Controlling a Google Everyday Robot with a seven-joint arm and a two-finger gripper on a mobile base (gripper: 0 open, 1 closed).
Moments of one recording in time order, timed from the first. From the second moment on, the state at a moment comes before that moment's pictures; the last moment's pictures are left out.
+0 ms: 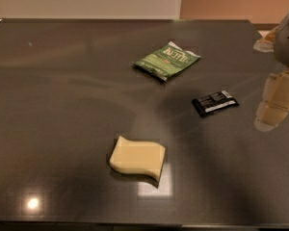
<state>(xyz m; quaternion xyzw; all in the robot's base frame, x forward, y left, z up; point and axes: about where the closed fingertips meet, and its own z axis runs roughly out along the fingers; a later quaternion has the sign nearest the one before) 0.438 -0.217 0.976 -0.60 0.78 -0.03 0.16</state>
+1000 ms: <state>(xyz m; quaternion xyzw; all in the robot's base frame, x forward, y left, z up) 0.472 -0.212 0.966 -0.64 0.75 -0.01 0.15</state>
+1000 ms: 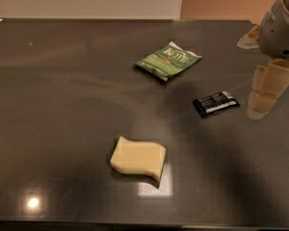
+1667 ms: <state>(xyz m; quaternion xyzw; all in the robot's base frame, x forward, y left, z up) 0.517 -0.200 0.938 -0.69 0.71 0.03 0.13</state>
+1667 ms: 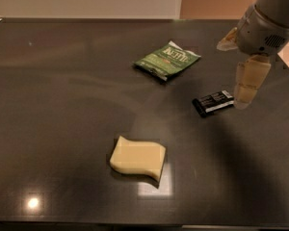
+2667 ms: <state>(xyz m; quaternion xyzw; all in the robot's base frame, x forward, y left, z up) 0.525 -0.191 0.876 -0.73 0.67 0.07 0.10</state>
